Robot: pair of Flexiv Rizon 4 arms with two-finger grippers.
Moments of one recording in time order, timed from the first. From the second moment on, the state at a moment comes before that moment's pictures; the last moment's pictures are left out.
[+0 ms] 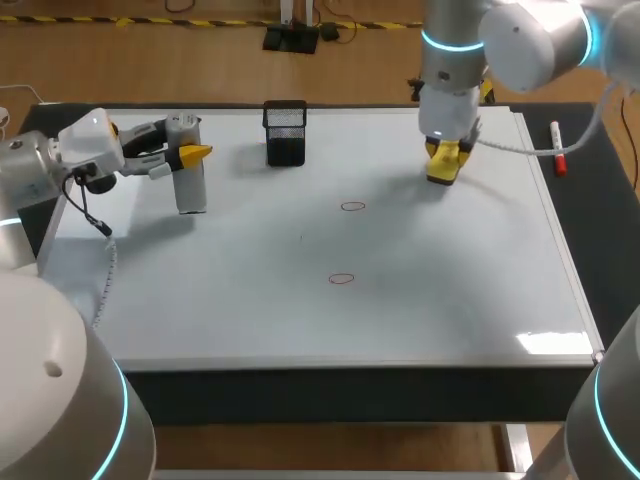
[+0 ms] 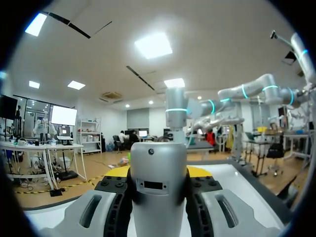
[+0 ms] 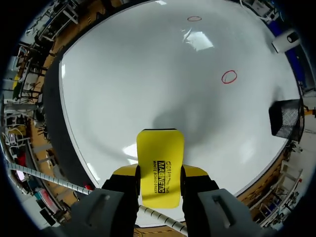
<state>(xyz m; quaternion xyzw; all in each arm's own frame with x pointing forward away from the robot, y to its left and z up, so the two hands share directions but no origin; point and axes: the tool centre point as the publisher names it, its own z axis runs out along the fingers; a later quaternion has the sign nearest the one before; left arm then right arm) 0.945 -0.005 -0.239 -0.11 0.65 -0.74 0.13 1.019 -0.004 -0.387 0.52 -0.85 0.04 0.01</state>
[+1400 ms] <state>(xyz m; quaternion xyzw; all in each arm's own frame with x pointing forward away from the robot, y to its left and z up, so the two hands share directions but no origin) 0.945 -0.005 -0.239 -0.11 0.65 -0.74 0.13 0.941 0.196 -0.403 0.69 -0.72 0.01 0.00</state>
